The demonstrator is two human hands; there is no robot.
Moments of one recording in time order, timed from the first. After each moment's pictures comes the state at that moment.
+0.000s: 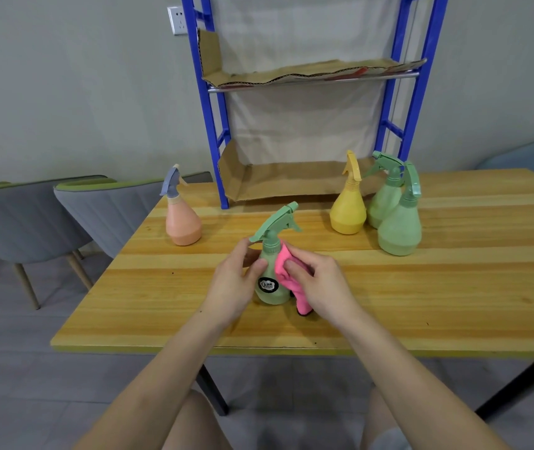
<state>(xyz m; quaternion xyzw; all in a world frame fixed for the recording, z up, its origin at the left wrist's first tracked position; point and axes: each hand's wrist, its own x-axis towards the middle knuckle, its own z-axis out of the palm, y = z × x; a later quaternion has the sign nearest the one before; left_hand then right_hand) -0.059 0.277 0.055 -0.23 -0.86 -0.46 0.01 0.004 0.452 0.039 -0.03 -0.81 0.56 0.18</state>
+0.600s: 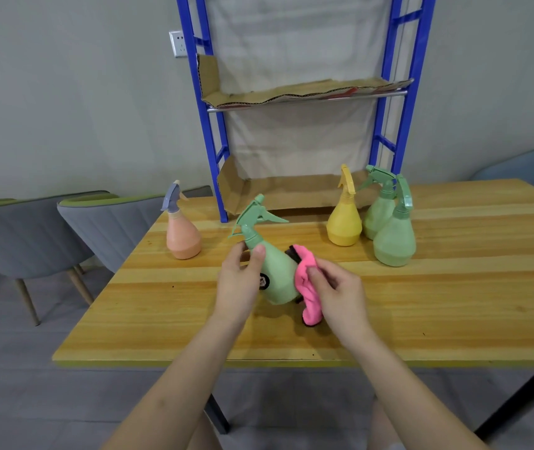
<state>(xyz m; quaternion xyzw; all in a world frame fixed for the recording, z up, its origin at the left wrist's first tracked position) -0.051 0.306 0.072 -0.11 -0.76 -0.64 0.02 0.026 0.462 0.038 -0.09 -0.72 0.63 0.27</state>
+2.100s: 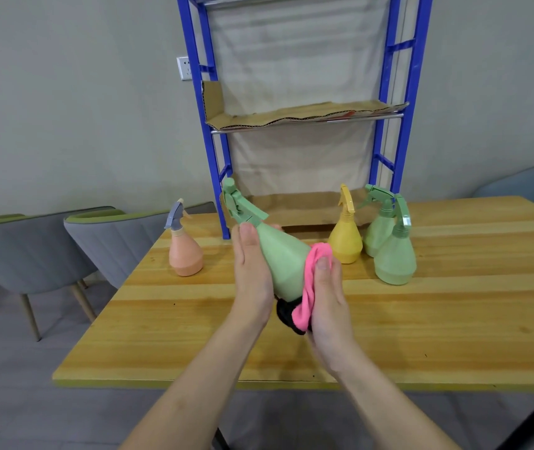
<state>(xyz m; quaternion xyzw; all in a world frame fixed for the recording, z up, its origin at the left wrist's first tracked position) -0.024 0.345 0.138 -0.14 -0.58 -0.80 0.07 0.034 0.420 0.086 -0.06 -0.54 0.81 0.23</state>
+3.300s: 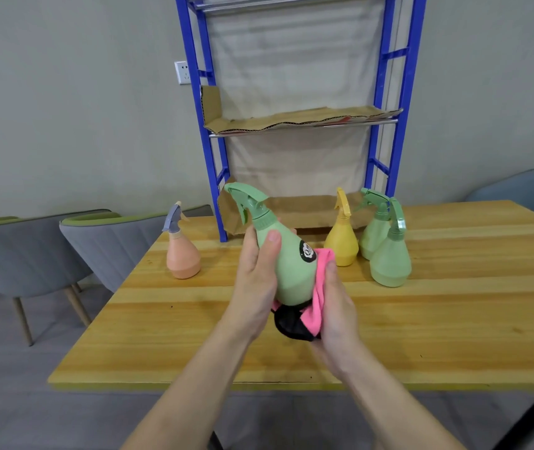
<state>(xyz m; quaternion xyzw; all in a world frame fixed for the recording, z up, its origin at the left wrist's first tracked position) -0.011 0.333 0.144 -0.24 -0.59 -0.77 -0.01 0.042 0.425 0.094 -0.05 -0.46 0.87 0.20</state>
